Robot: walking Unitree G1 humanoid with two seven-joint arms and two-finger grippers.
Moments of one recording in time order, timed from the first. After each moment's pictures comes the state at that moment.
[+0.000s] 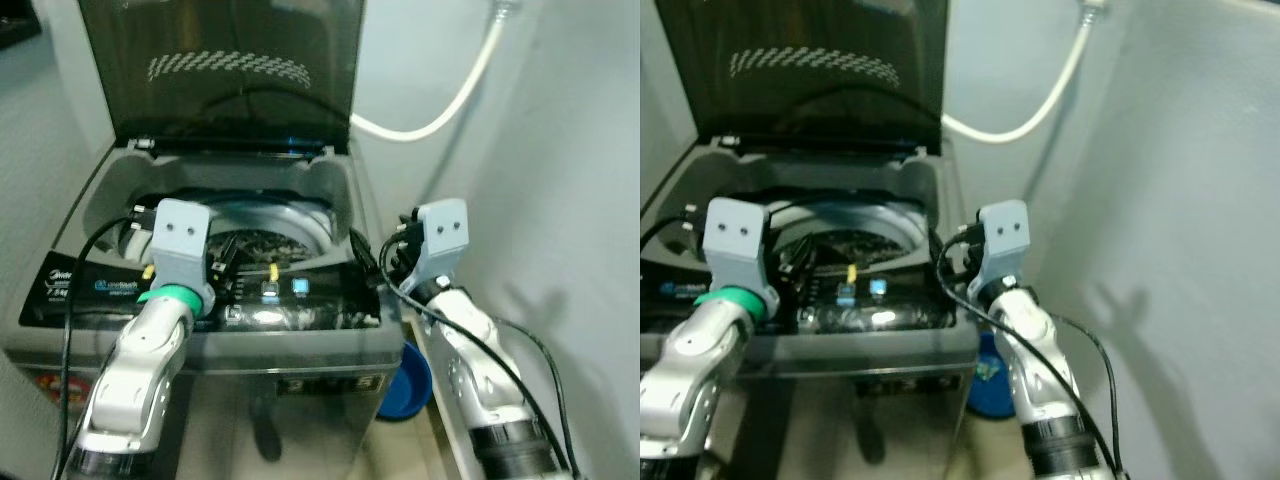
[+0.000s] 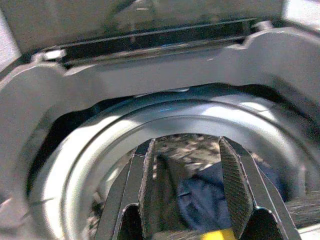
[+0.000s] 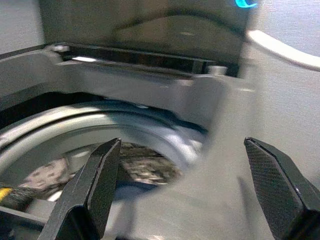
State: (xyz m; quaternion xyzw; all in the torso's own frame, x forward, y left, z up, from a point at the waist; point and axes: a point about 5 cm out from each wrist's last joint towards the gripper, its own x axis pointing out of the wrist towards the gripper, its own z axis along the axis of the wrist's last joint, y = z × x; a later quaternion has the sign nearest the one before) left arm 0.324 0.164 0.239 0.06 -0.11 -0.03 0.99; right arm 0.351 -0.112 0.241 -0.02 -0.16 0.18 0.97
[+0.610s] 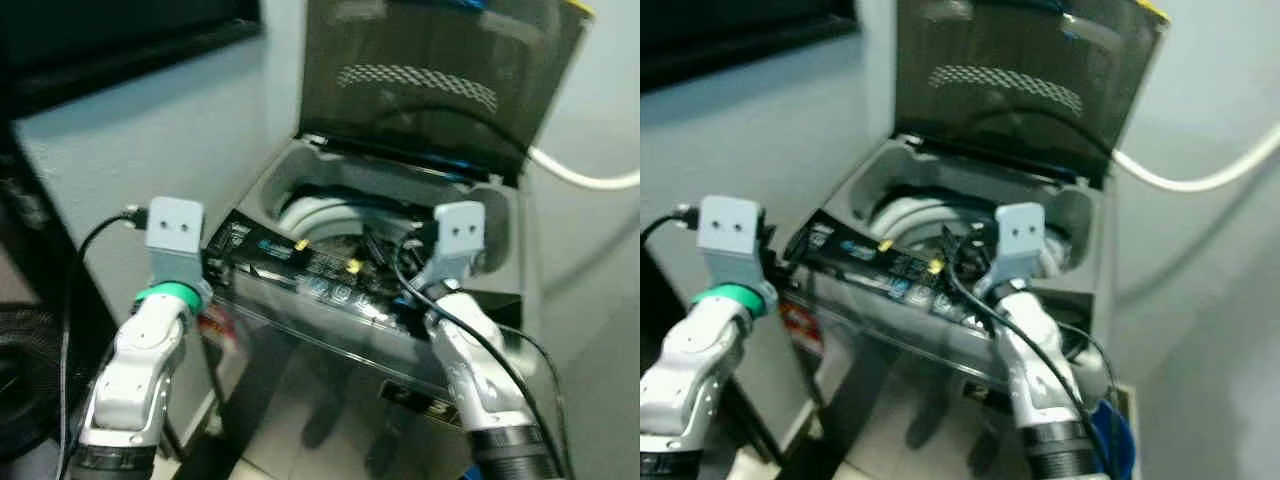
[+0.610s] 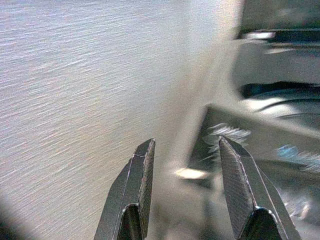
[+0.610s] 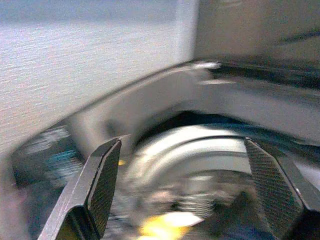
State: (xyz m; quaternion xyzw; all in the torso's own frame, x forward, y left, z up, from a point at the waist) left arm 0.324 0.171 0.235 0.04 -0.11 0.00 0.99; right arm 0.349 -0.110 0.226 0.02 -0.15 0.16 0.97
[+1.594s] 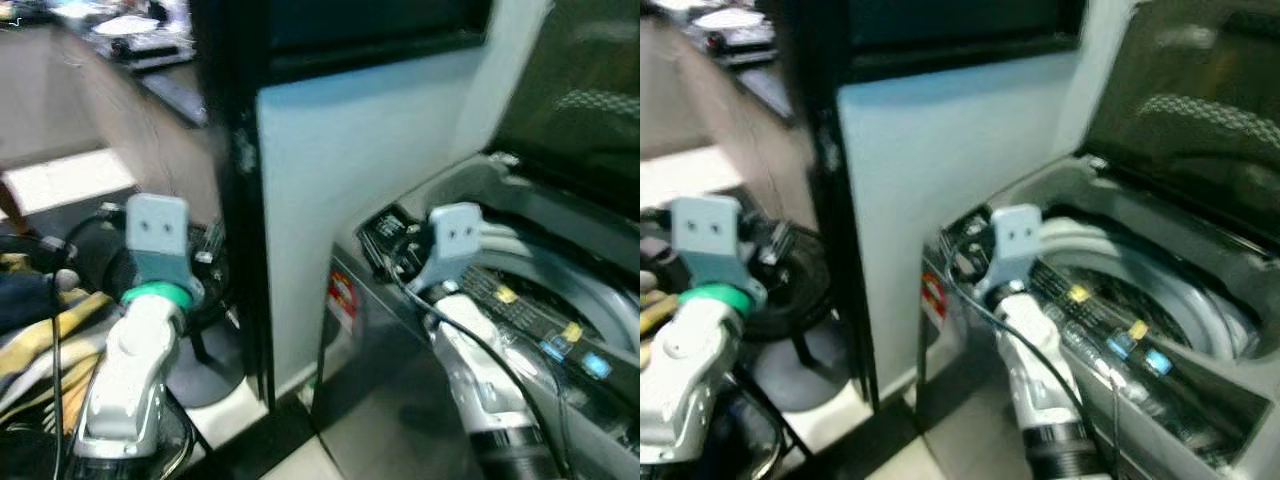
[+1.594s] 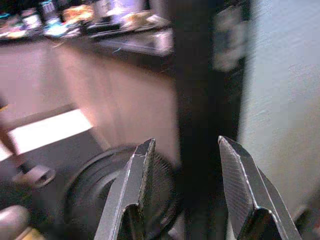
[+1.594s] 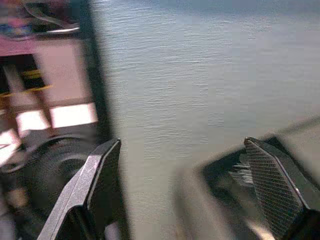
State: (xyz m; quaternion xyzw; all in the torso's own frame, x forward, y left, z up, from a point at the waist) left arm 0.312 0.185 0.234 0.05 -0.14 0.03 0.99; right arm 0.347 -0.111 0.227 0.02 -0.16 0.17 0.97
